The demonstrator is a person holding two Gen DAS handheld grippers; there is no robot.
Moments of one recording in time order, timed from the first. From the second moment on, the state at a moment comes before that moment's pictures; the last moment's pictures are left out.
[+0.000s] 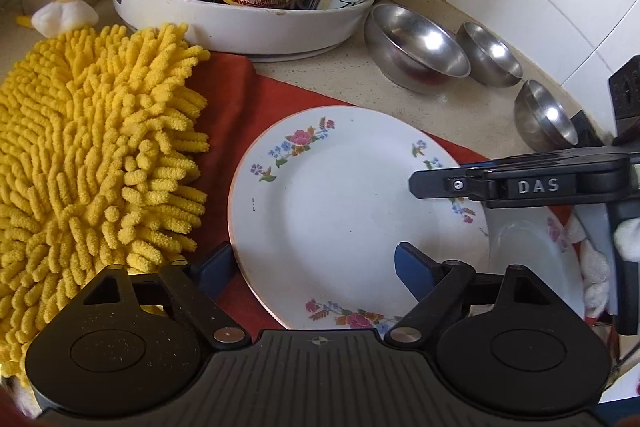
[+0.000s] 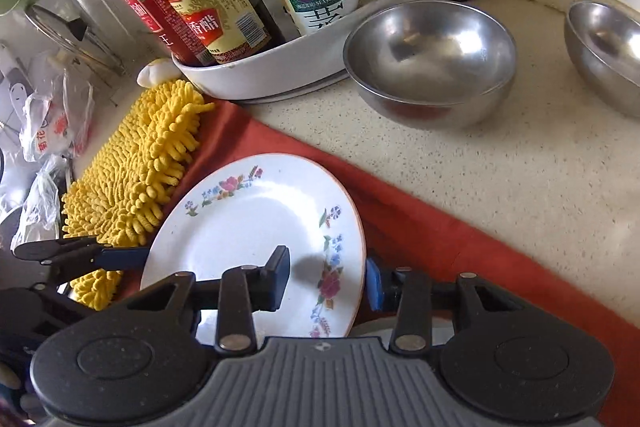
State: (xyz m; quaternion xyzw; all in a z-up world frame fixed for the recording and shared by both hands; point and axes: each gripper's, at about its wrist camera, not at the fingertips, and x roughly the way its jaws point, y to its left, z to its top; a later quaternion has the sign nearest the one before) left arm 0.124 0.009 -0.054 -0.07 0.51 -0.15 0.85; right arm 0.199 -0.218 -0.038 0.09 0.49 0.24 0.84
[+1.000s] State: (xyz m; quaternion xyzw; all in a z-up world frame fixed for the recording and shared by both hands) left arm 0.101 -0.102 -0.039 0.04 0.49 -0.30 0.82; right arm 0.071 -0.331 -0.026 0.18 0.48 0.09 0.86
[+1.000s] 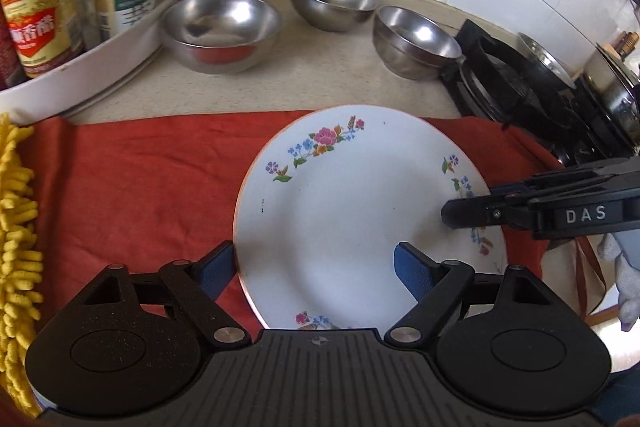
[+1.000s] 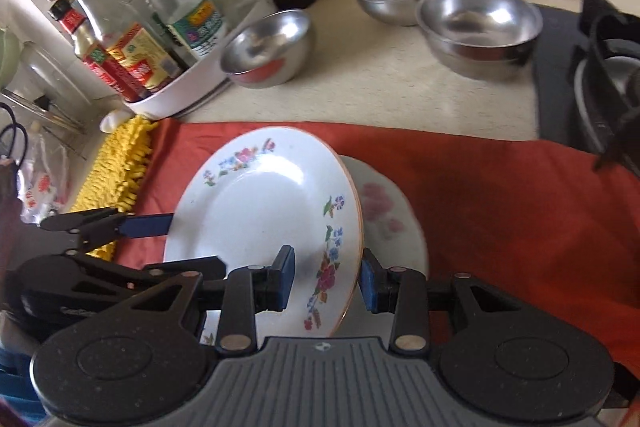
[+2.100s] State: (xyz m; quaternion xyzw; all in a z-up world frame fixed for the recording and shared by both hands) left arm 0.148 -0.131 -0.024 0.08 0.46 -0.11 0.88; right arm 0.116 -0.312 0.005 0.09 0.41 0.08 0.91
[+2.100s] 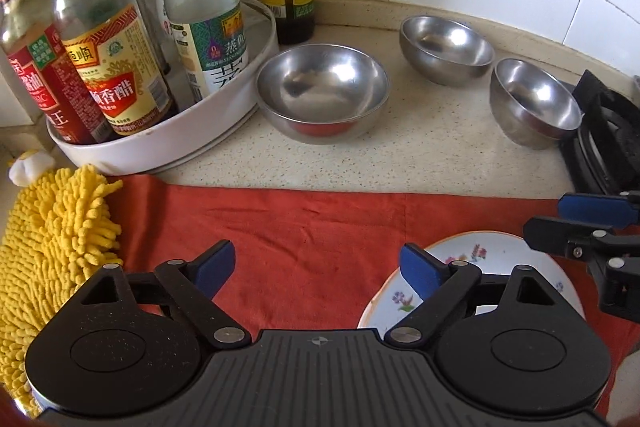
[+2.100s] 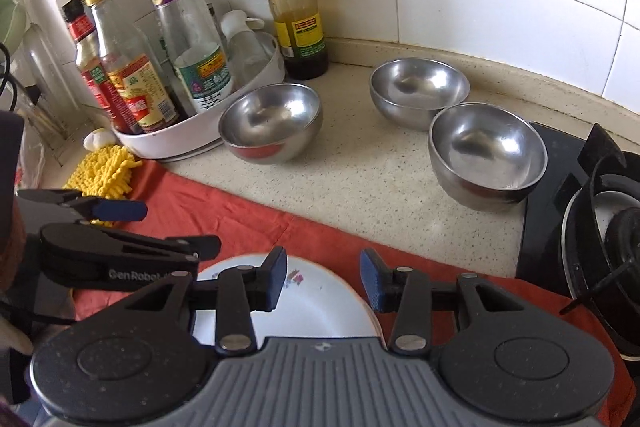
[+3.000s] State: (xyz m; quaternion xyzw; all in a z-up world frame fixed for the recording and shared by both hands) left arm 0.184 -0.119 -0.040 0.06 0.49 -0.08 0.87; right arm 0.173 -0.297 0.003 0.04 0.41 0.07 0.91
